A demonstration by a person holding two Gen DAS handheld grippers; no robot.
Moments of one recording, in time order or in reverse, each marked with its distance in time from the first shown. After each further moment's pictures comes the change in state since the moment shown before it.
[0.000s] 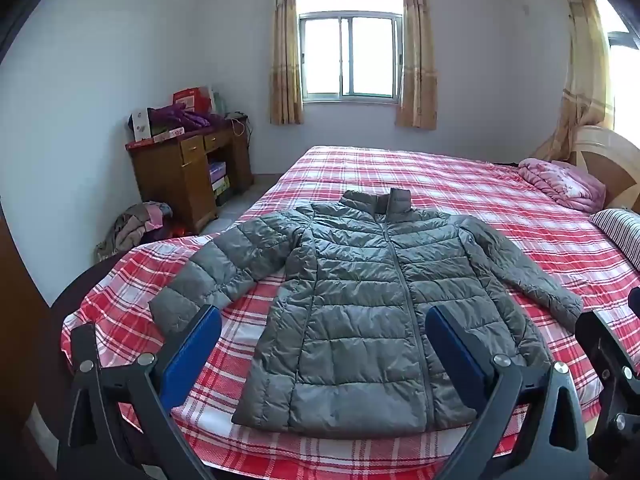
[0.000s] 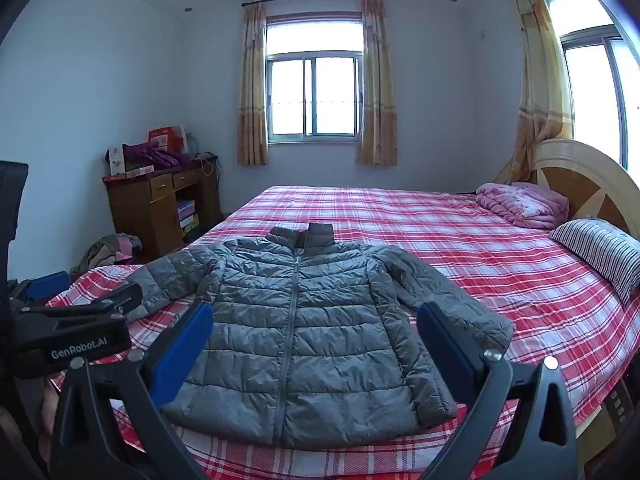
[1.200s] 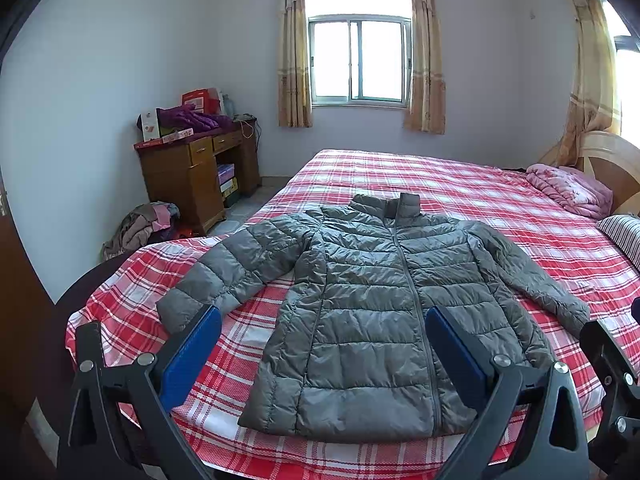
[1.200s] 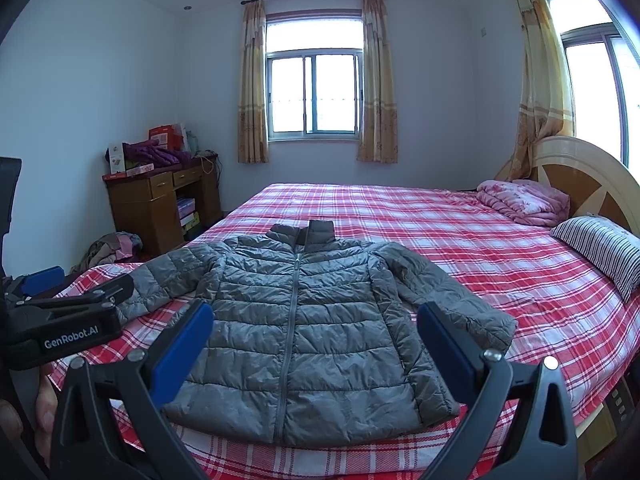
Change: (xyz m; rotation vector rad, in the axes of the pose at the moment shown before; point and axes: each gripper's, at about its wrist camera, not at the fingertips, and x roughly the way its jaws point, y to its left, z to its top) left arm 0.004 0.013 -0.002 -0.053 -0.010 0.011; right arm 0.002 0.001 -0.002 0.007 0.000 0.005
